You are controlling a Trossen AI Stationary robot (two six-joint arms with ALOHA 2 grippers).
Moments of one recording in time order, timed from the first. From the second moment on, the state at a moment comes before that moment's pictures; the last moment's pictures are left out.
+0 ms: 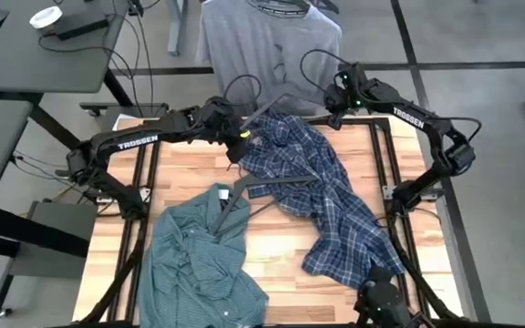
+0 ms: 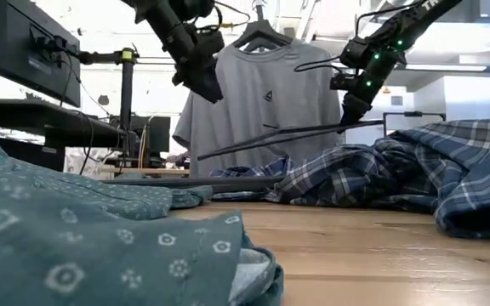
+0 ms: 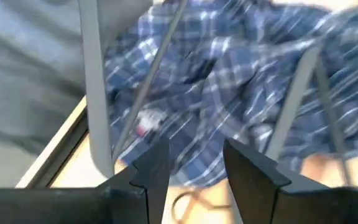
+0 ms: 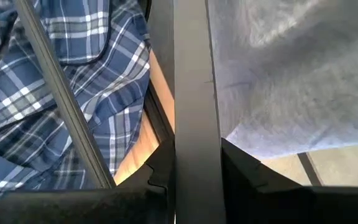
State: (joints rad) left arm 0.46 1.54 1.31 -0.54 -0.09 0.02; right arm -0.98 1.53 1.21 -0.54 -0.06 -0.63
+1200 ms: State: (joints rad) left arm 0.51 1.88 1.31 -0.47 0.09 0.49; right arm -0.96 1.53 1.21 -0.62 -0.05 -0.61
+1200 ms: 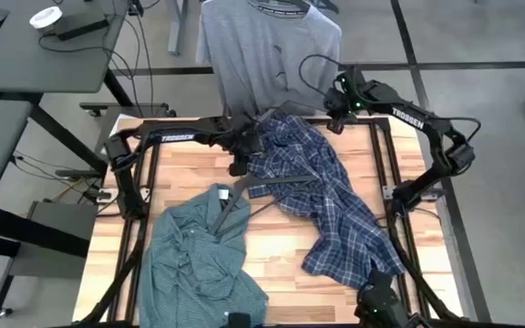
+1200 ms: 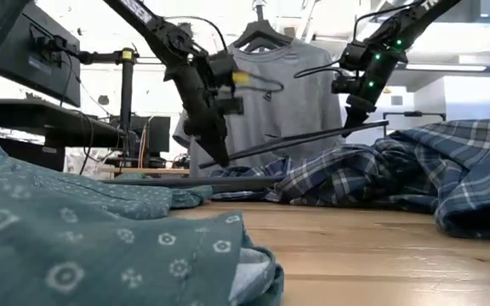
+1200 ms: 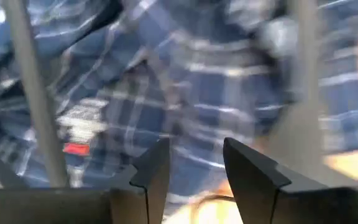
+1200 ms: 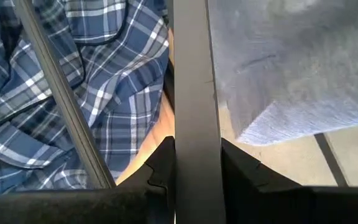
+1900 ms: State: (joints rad) left arm 0.49 1.89 1.48 -0.79 0.02 0.56; right arm -1.00 1.53 1.21 -0.54 -0.12 -0.96
